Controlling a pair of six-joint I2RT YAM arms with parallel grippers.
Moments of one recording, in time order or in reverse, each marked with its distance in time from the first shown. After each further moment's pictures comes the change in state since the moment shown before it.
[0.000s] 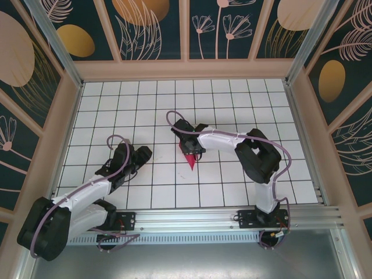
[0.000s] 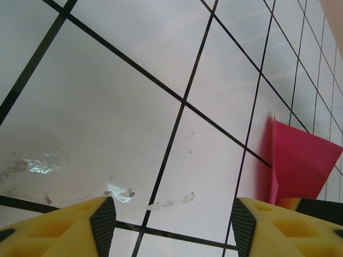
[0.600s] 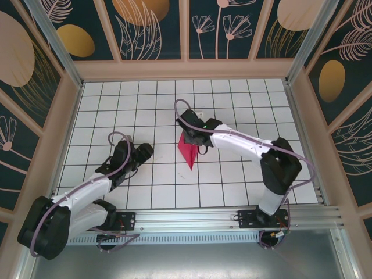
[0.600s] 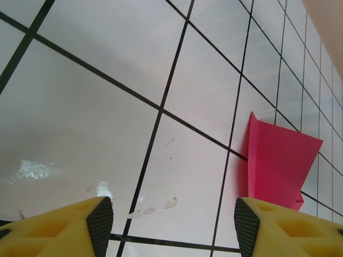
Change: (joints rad) left arm 0.000 0.010 0.042 0.005 0.010 0.059; right arm 0.000 -0.249 -0.004 -0.024 0.137 -0.018
